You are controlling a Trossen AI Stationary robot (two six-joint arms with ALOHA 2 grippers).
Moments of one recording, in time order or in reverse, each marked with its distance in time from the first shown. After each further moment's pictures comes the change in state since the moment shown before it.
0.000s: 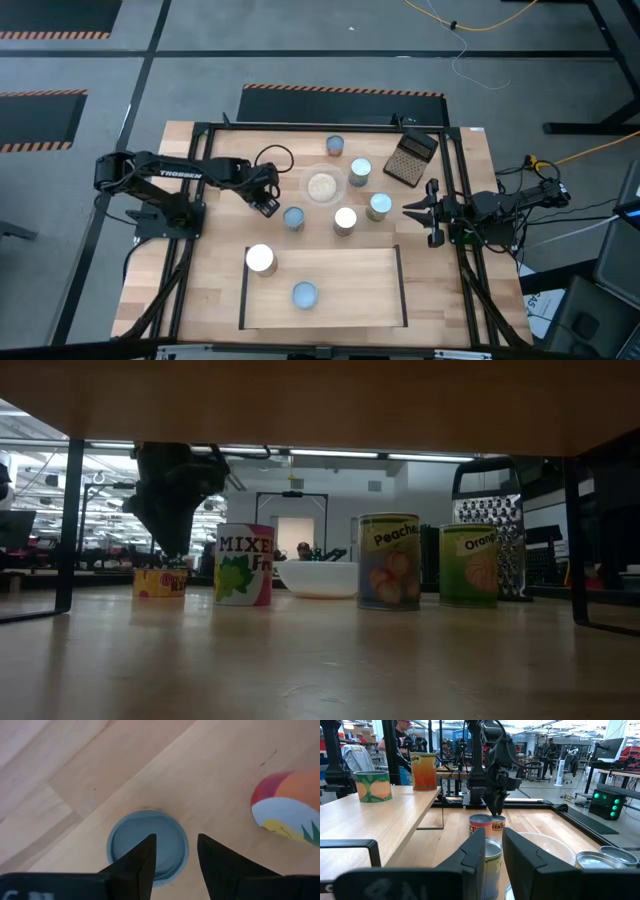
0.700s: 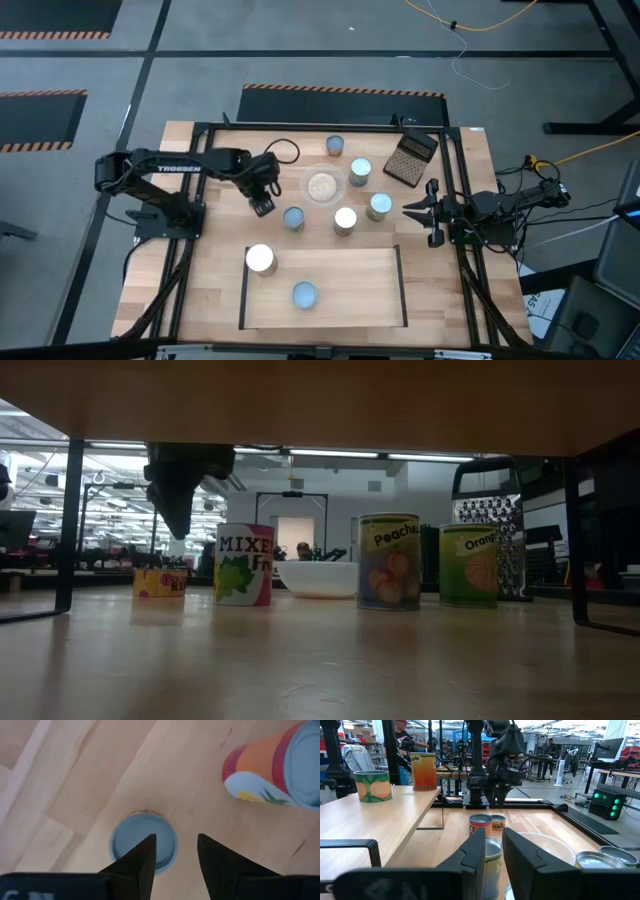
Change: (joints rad) left arm 0.044 0.000 0.114 -0.136 0.112 0.316; right arm 0.000 0.000 0.000 0.000 0.000 0.000
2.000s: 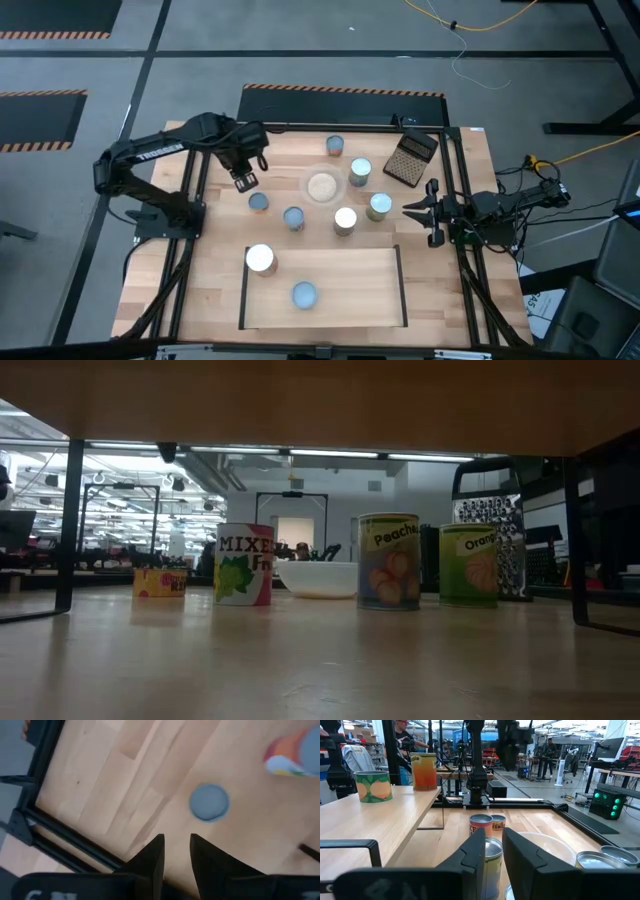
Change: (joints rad) left arm 0.106 -0.010 0.464 -0.610 -0.203 0.172; right arm 0.000 0.000 0.000 0.000 0.000 0.003
